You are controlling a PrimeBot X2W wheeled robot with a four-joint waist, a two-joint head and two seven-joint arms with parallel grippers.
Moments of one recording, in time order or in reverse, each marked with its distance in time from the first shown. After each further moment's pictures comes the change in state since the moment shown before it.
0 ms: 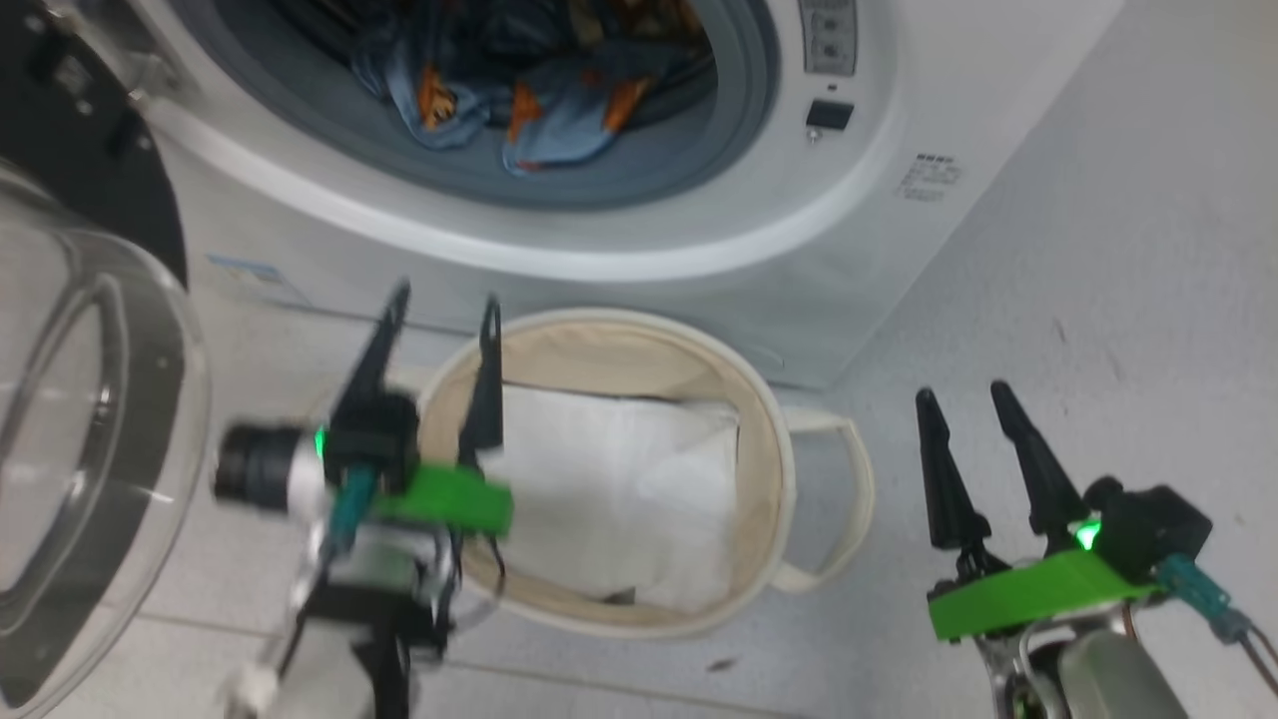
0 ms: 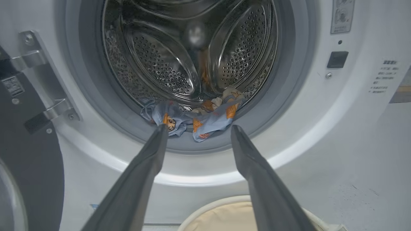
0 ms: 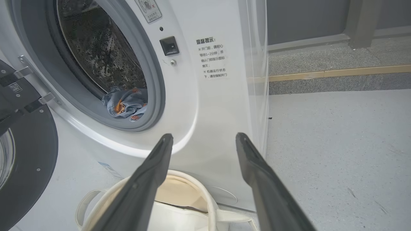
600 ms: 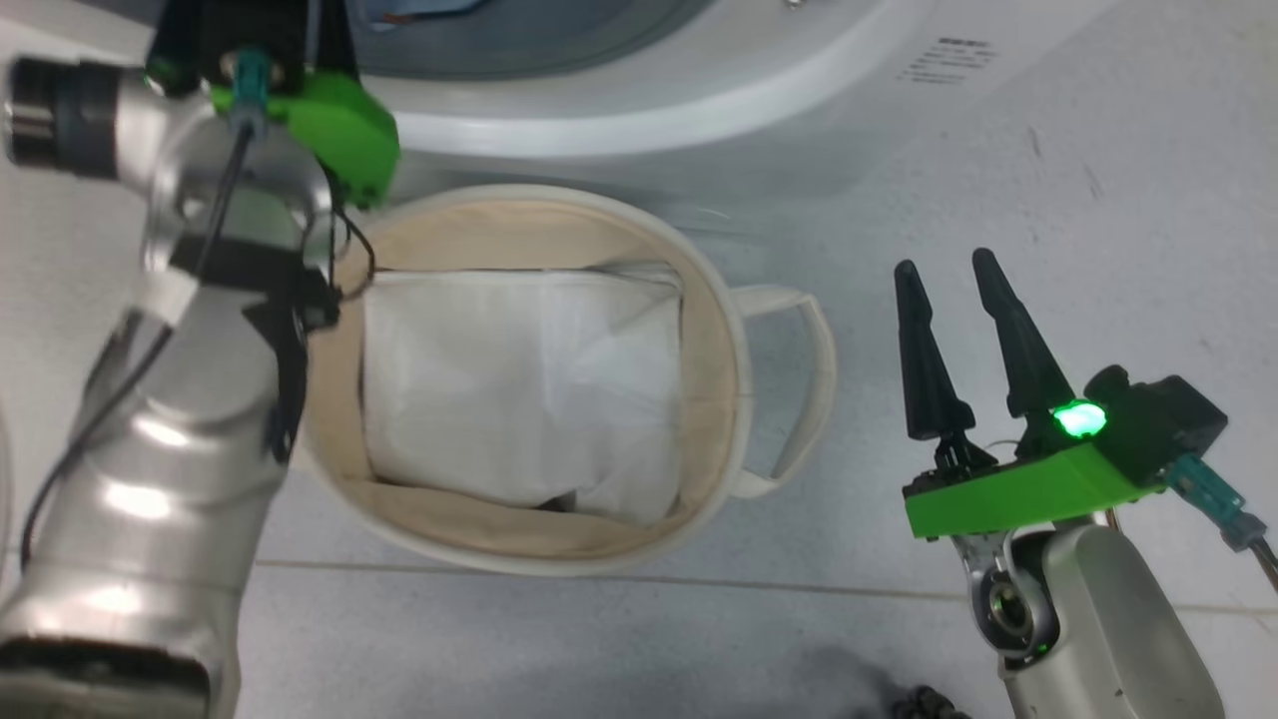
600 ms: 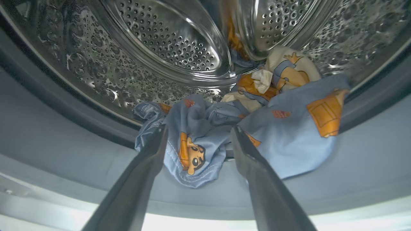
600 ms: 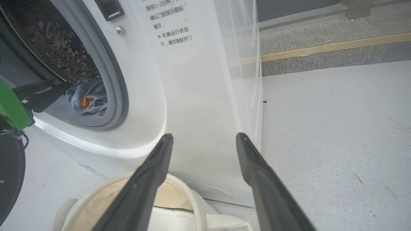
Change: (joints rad) left arm -0.630 0.069 0.031 0.345 0.133 0.074 0.228; right arm -0.182 -0.001 0.052 -0.038 0.064 0.000 0.000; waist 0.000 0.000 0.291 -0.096
